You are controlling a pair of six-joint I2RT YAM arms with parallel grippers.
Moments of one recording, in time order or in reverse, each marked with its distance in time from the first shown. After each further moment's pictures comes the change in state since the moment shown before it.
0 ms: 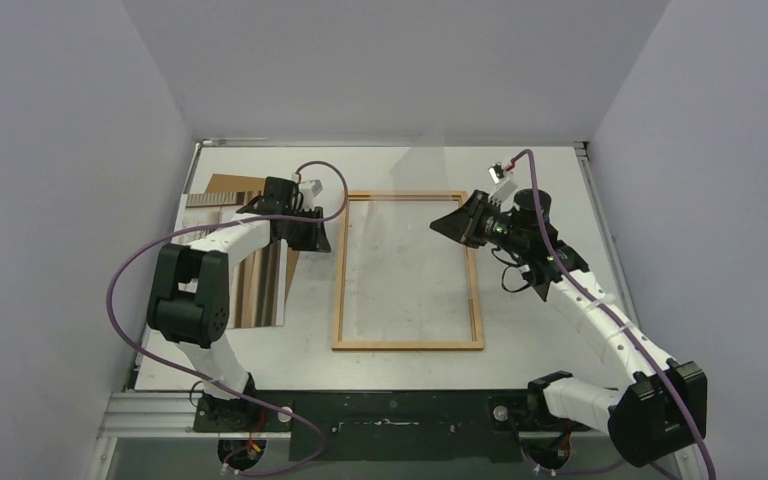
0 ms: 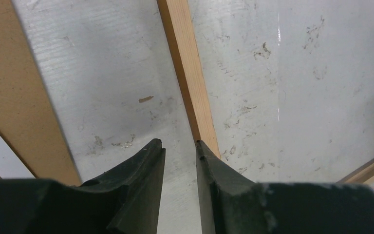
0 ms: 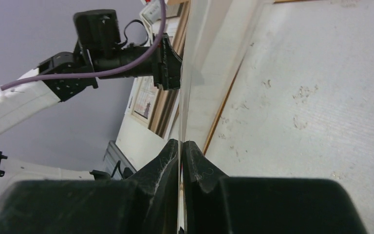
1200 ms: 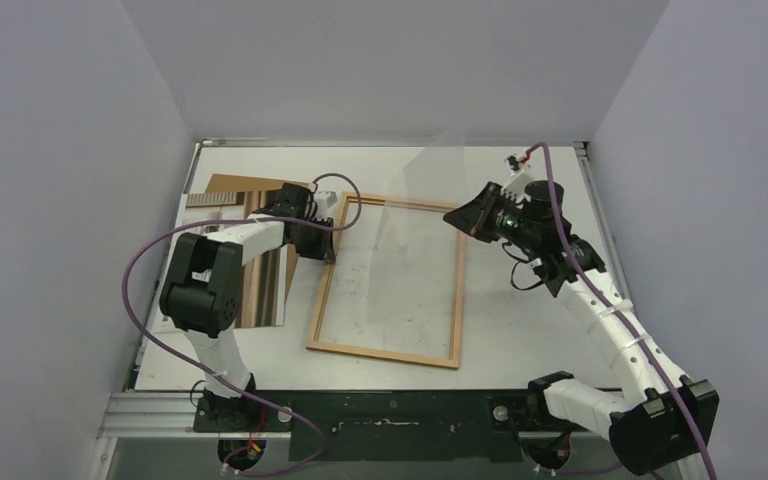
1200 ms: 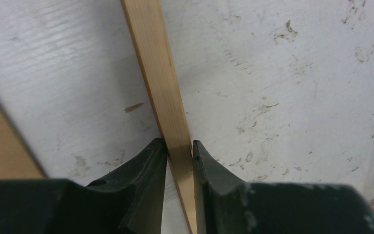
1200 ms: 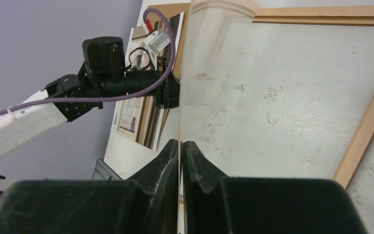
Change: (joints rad) left arm -0.078 0.090 0.013 0.005 -0.053 0.067; right arm -0.067 -0.059 0.136 -0.226 0.085 -0.034
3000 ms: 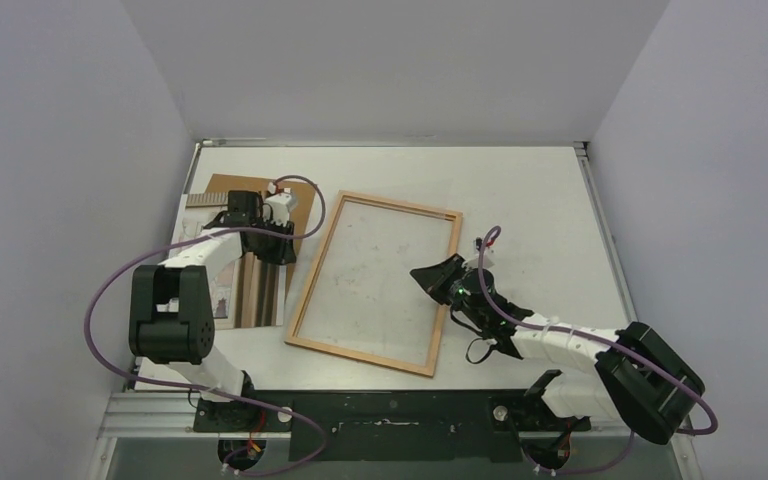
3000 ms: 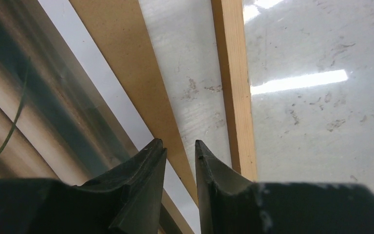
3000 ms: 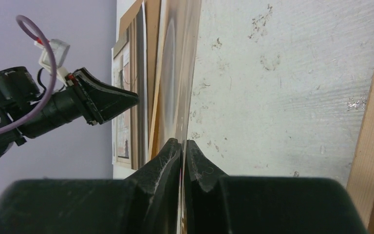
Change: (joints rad) left arm 0.258 -0.222 -0.154 -0.034 0.069 0.296; right arm 0.459 0.158 -0.634 0.824 0.583 0.442
